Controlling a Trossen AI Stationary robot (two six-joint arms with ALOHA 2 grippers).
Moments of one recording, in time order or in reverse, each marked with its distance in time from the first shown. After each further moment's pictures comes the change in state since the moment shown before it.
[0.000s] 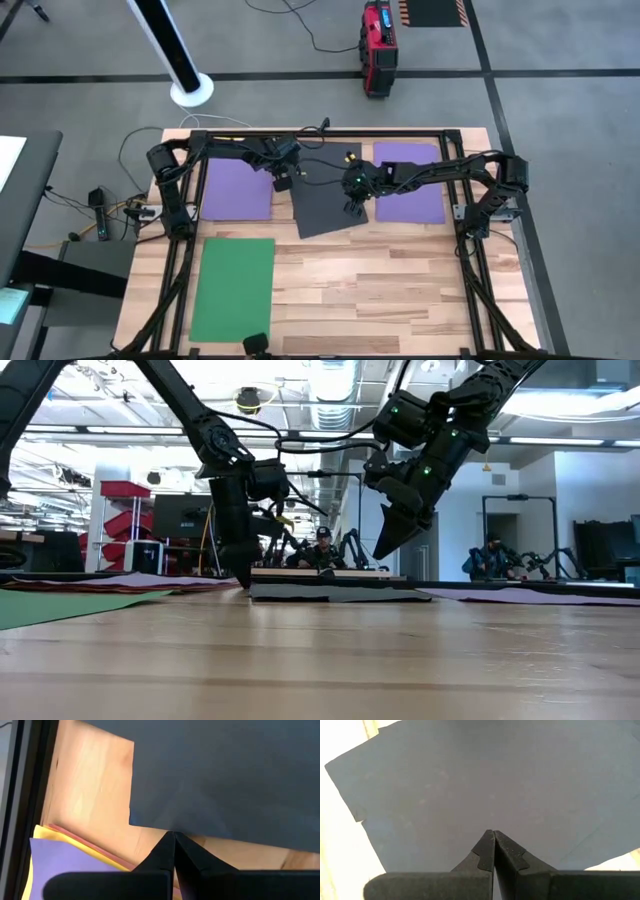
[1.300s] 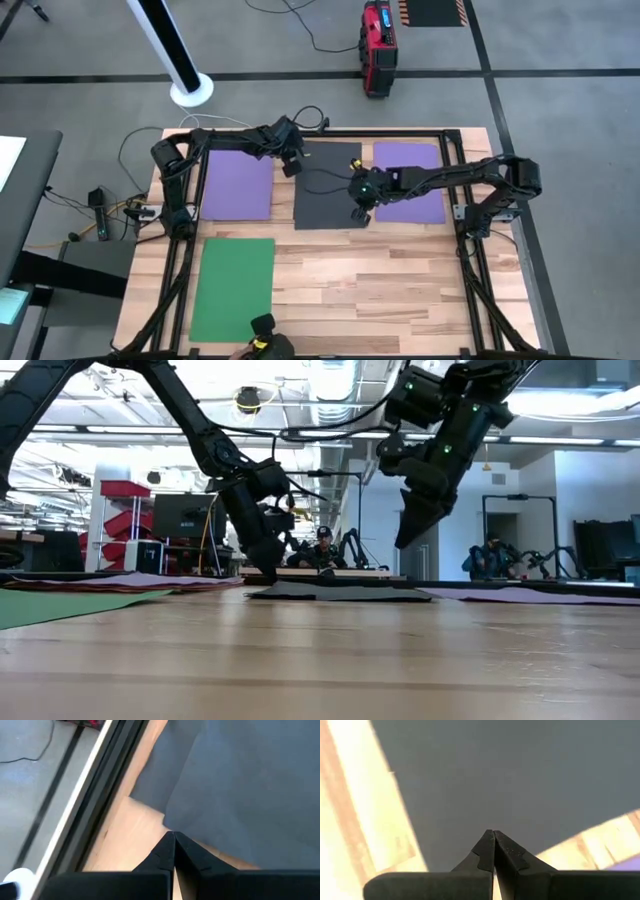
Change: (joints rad) left arm 0.099 0.029 0.044 0.249 0.144 0.044; right arm 0.104 -0.090 -0.001 -0.170 0.054 0.082
